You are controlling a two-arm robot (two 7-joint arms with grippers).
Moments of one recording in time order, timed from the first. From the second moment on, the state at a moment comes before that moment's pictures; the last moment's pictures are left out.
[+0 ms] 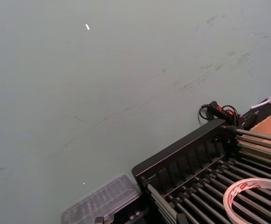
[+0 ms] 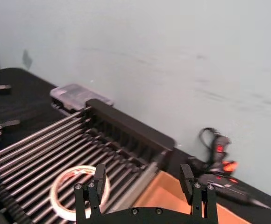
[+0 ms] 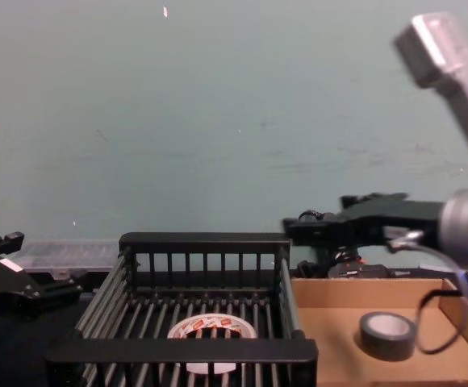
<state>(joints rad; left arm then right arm) -0.20 0.60 0.45 -1.41 -0.25 -0.12 0.03 0.33 0.24 -0.36 -1.50 0.13 0.31 0.31</state>
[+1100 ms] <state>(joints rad) -0.20 0.60 0.45 -1.41 -0.25 -0.12 0.03 0.15 0.27 -0.17 -1.47 0.11 0.17 0.19</state>
